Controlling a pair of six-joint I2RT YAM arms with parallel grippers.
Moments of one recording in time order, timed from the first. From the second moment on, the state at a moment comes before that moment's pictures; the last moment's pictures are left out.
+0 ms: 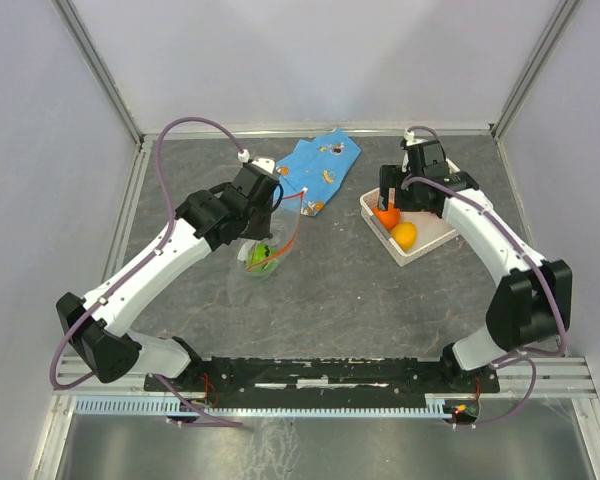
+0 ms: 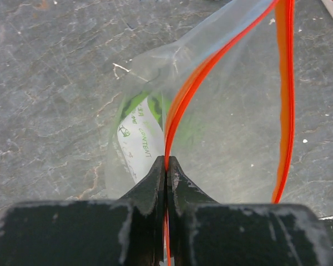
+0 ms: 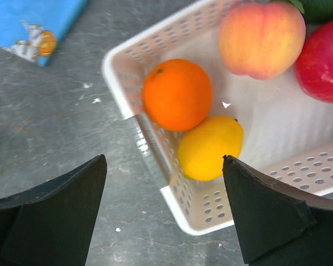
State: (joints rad) left arm -0.72 1.36 1.44 -0.99 -0.36 -0.43; right arm 0.30 1.50 1.30 -0.63 0.04 0.24
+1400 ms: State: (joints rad) left arm -0.72 1.38 1.46 -0.97 -0.29 -0.43; right arm 0.19 1.90 1.34 -0.50 -0.18 0.35
